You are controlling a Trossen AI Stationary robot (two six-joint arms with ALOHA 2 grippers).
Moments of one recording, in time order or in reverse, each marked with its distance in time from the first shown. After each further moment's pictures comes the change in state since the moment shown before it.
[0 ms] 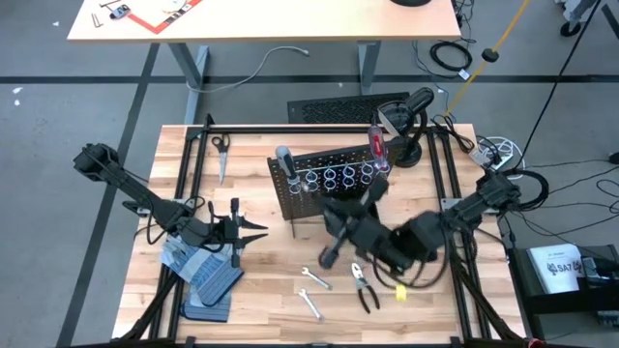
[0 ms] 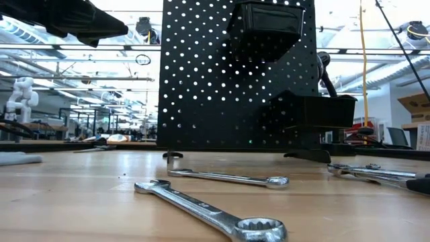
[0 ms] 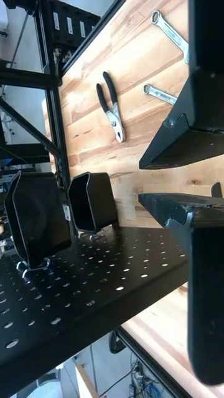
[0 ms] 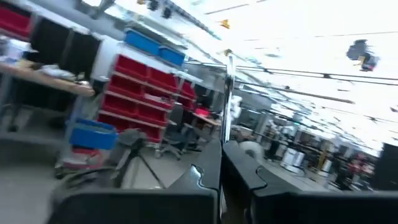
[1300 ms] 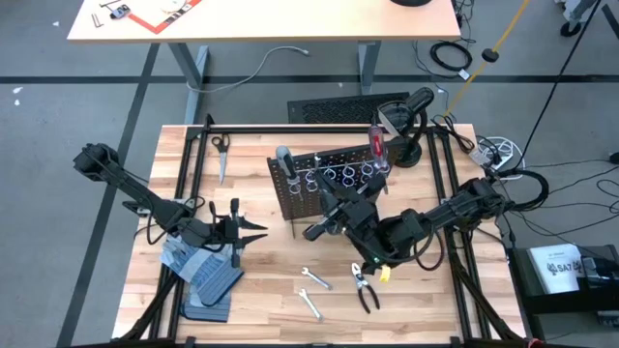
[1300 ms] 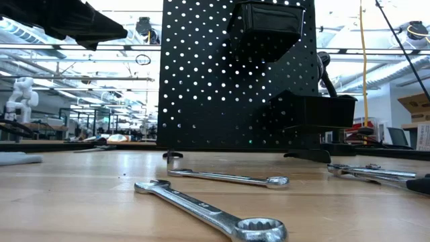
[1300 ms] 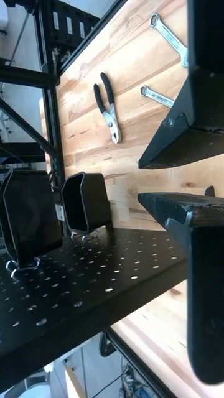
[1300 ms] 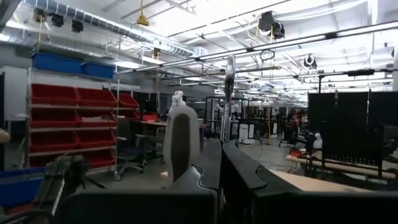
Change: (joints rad) left arm 0.000 0.000 0.000 -0.023 0.001 -0.047; right arm -0.078 0.144 -0.057 0.643 0.164 -0.154
